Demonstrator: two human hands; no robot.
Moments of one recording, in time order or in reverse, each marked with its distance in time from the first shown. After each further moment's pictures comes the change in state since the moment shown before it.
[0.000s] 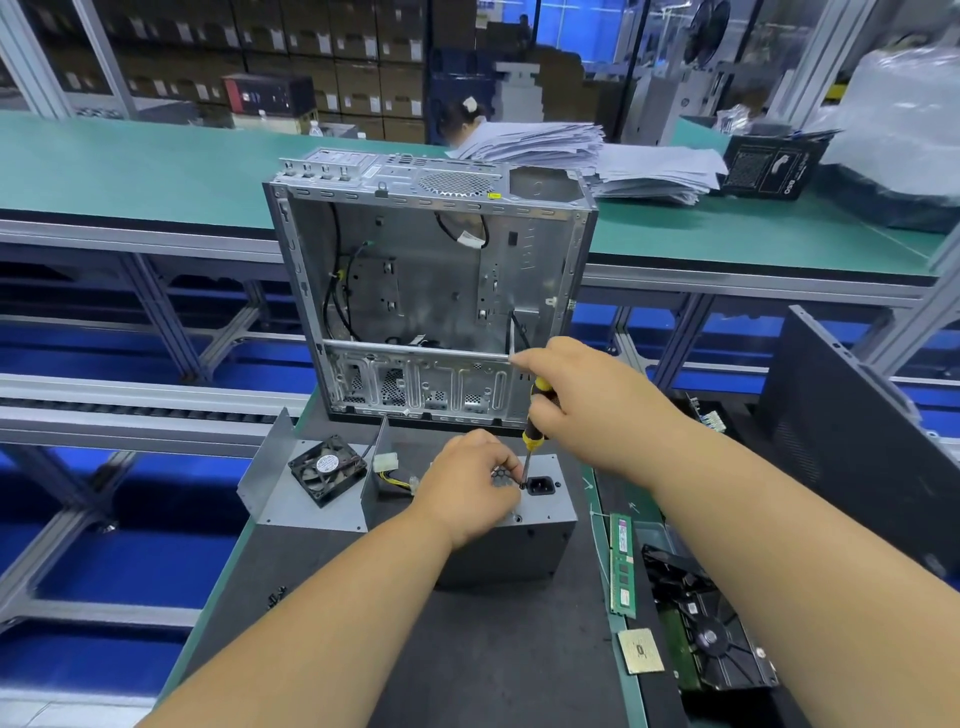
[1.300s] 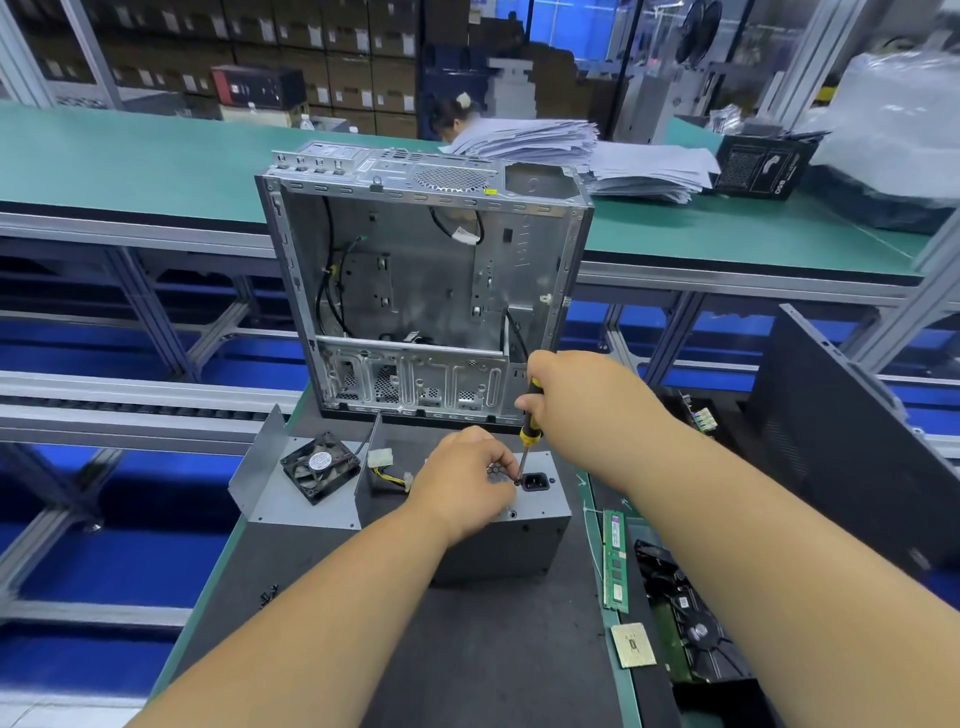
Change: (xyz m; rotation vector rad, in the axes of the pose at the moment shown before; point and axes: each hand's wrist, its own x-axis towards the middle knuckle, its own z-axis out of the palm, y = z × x) left_hand 0.001 0.002 -0.001 0.020 -0.010 -0.024; right_hand 0.003 -0.011 0.003 -0.166 -0.076 0.133
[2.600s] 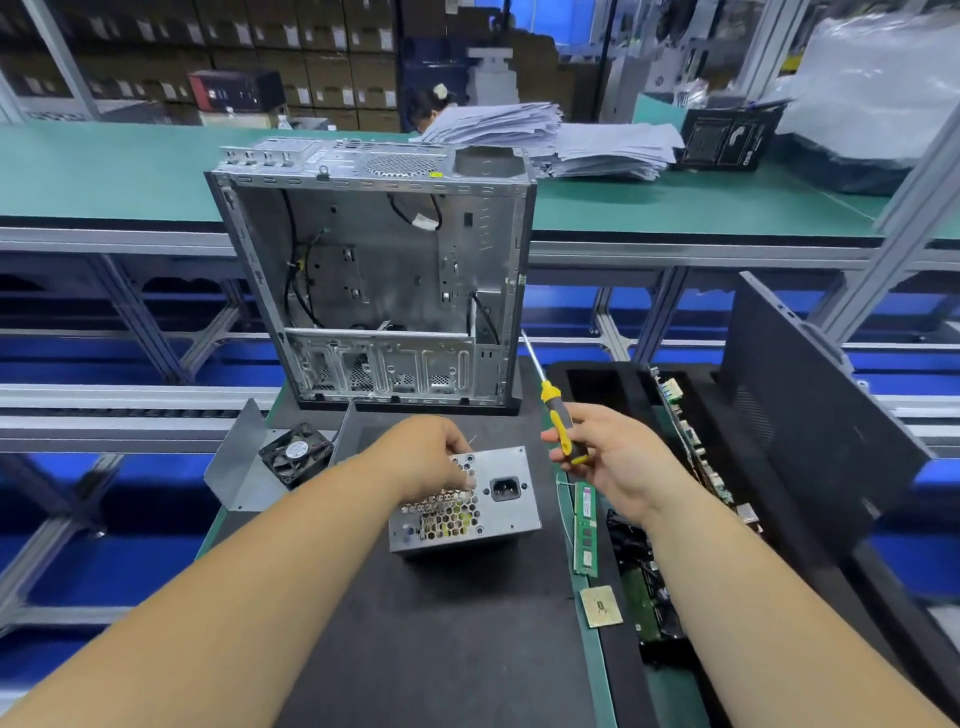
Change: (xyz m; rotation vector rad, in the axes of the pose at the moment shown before) left_hand -0.007 0.027 -0.022 0.169 -0.201 -0.177; right_hand -0.062 0.067 0.068 1.598 -0.043 0.599
